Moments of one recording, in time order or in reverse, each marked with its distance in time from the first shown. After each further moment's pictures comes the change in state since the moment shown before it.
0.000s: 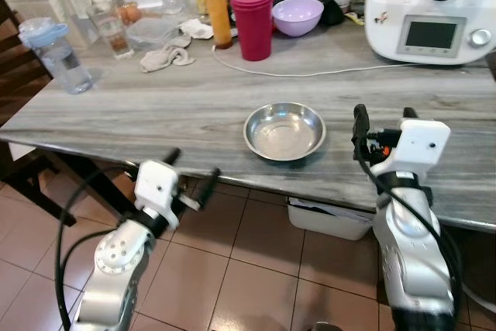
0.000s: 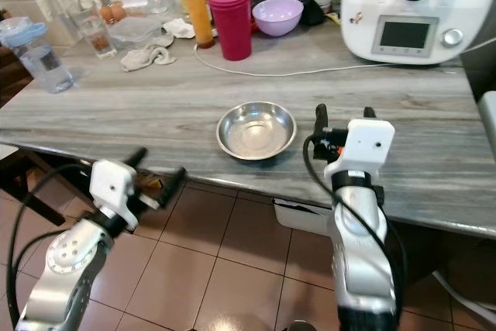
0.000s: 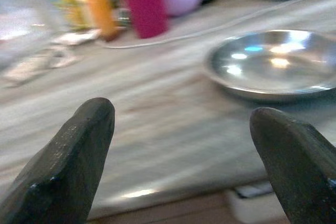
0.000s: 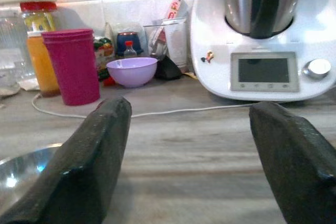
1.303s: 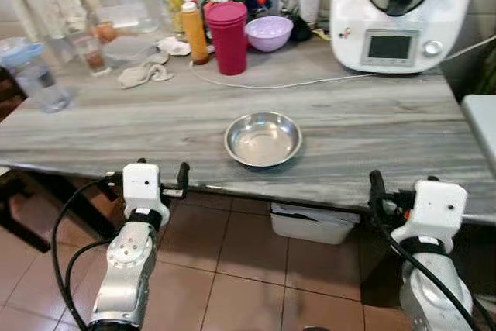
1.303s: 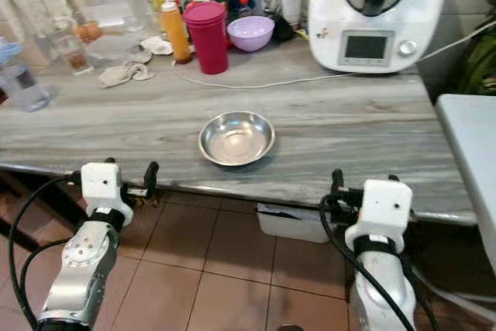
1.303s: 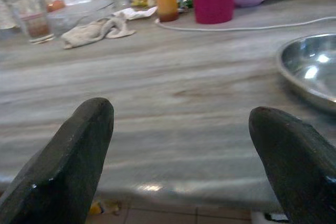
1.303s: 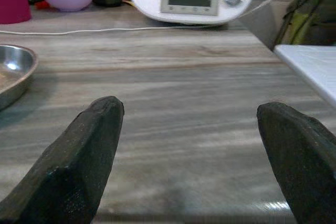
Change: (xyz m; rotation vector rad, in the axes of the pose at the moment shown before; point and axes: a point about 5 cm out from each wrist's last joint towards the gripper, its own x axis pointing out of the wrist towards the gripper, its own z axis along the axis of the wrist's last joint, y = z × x) left arm 0.003 0.011 -0.034 -0.094 0.105 0.320; right arm -0.071 -0.028 -0.025 -0.077 0.292 -0.084
